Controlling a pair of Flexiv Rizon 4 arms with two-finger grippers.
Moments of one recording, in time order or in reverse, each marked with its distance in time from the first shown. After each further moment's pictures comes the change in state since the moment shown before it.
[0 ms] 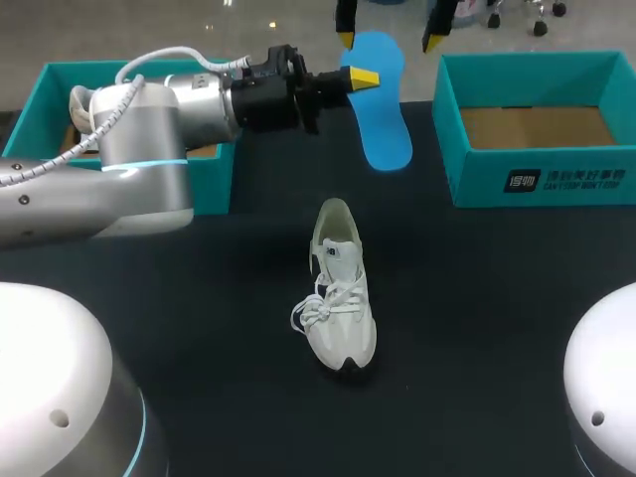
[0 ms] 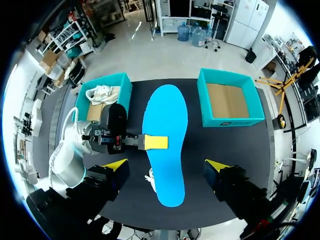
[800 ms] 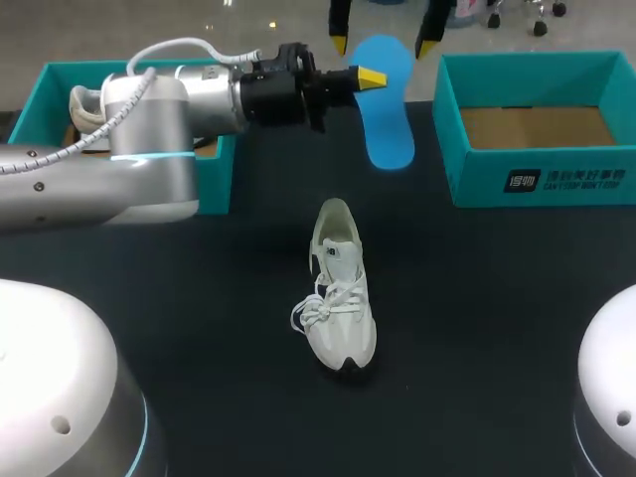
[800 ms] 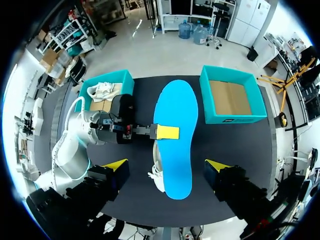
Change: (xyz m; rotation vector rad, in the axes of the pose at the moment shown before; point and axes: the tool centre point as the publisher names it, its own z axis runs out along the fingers) left arm -0.010 -0.008 0.009 -0.053 -0.026 -0.033; right arm 0.009 -0.004 0.002 0.034 0.030 0.030
